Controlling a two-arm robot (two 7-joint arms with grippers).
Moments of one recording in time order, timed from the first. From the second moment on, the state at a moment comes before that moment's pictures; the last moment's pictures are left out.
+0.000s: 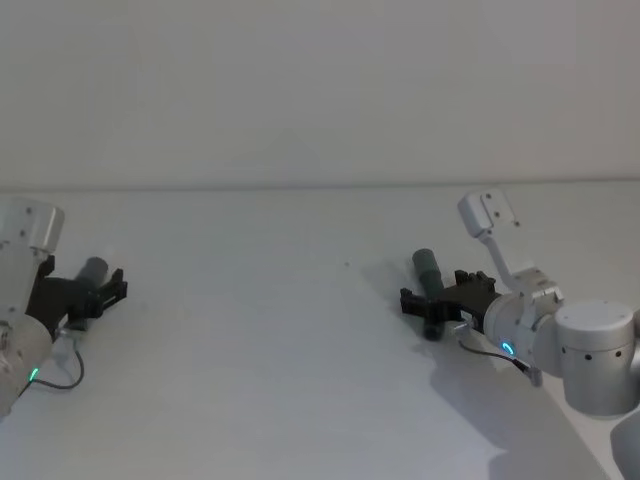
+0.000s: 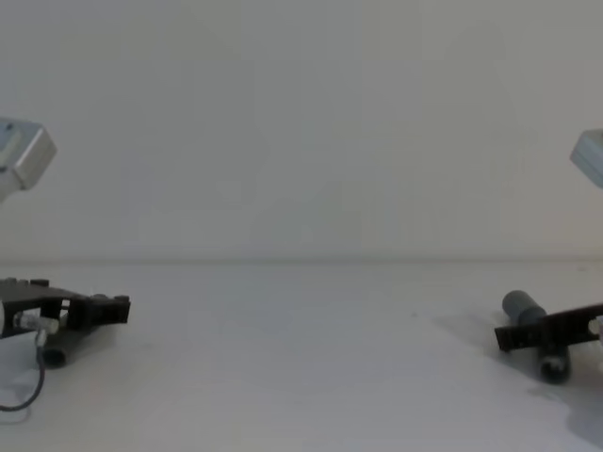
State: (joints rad) left arm -0.29 0.34 0.30 -1.45 -0.27 0.32 0.01; right arm 0.36 0.30 -0.30 -1.42 0.21 0.62 0.17
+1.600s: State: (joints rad) left arm -0.33 0.28 0.23 -1.39 -0.32 0.43 -0.05; right arm 0.36 0.30 -0.30 -1.42 0.21 0.62 0.17
